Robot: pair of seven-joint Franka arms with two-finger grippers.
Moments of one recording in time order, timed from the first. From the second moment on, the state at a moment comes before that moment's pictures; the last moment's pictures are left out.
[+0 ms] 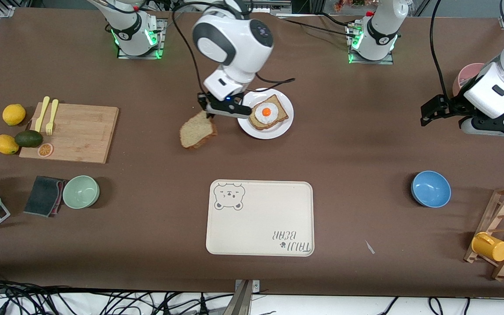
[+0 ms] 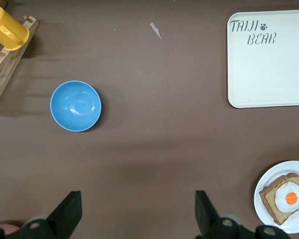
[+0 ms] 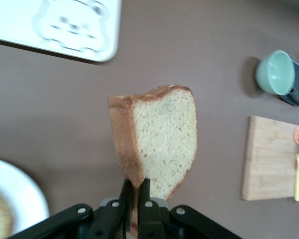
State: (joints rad) left arm 0.02 0.06 -0.12 -1.59 -0.01 1.65 -0.05; right arm 0.30 0.65 0.83 -1.47 -0.82 1.54 1.14
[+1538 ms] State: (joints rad) left arm 0.02 0.06 -0.12 -1.59 -0.01 1.65 -0.05; right arm 0.76 0.91 0.65 -1.18 -0.73 1.61 1.07
